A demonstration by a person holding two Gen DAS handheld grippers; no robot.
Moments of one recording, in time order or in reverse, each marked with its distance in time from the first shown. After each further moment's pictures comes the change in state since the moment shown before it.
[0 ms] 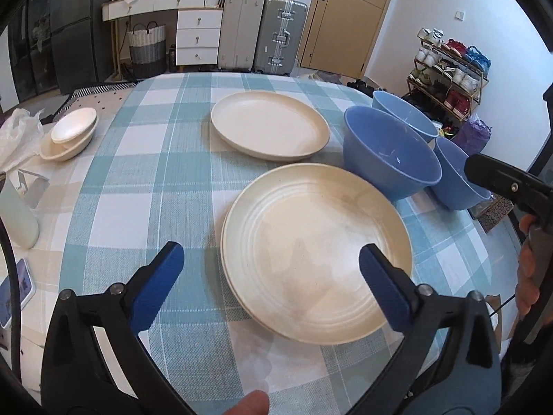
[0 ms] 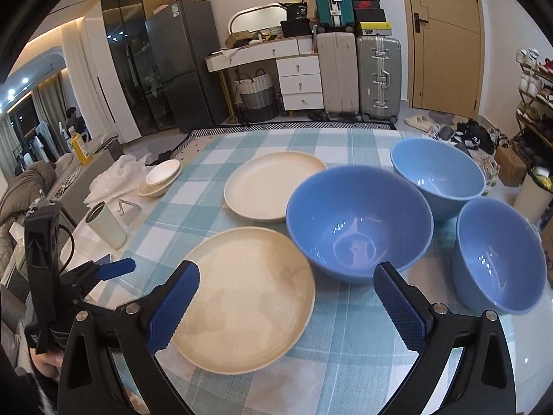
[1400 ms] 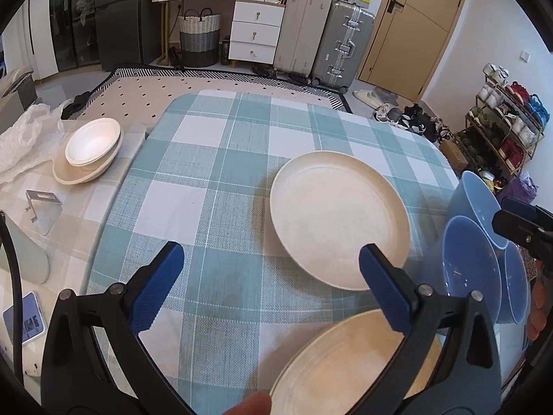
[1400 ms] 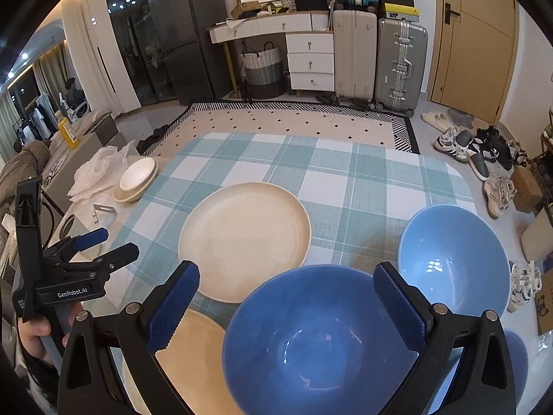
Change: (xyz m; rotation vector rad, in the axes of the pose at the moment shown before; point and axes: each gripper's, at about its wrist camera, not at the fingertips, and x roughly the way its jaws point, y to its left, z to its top) left arm 0.093 0.065 0.149 -0.189 0.021 0.166; right arm 0.141 -0.054 0.146 -0.068 0.172 0.009
